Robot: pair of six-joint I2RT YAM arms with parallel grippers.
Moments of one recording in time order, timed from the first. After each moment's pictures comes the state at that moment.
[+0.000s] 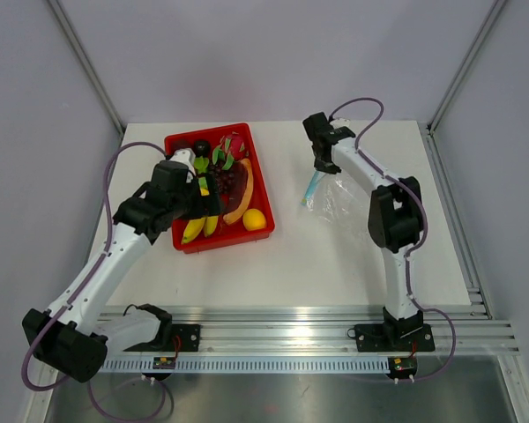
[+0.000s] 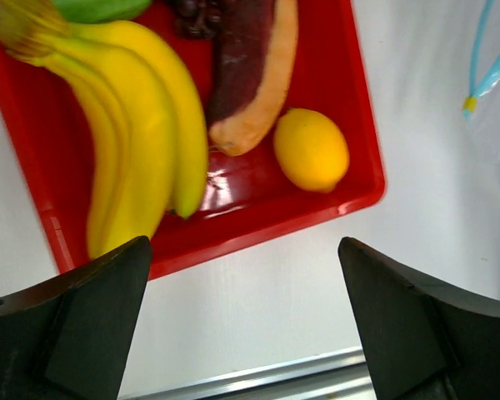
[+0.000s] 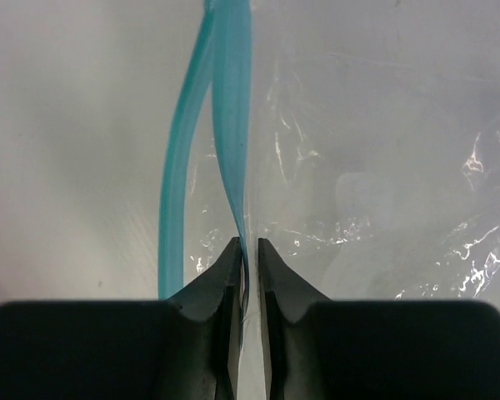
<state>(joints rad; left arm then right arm) -0.41 1.11 1.10 -0.75 -0.08 -0.45 0.40 2.24 1.99 -0.88 0.53 0.63</state>
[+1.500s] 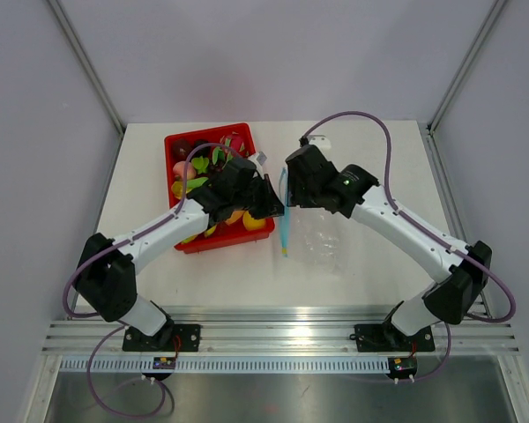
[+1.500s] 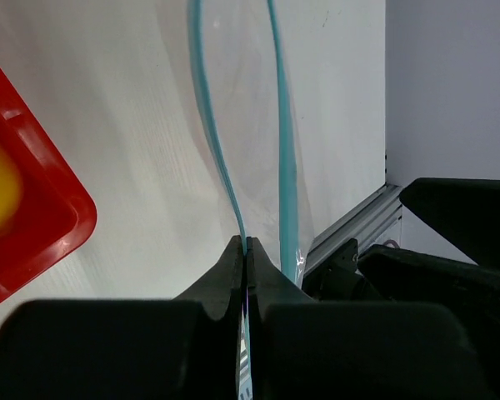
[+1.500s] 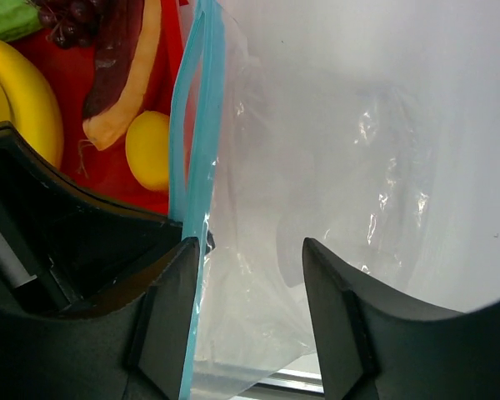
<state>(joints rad) -0.68 1.52 1.17 -0.29 0.29 -0.85 0.78 1.51 1.54 -0.88 0.37 0.63</state>
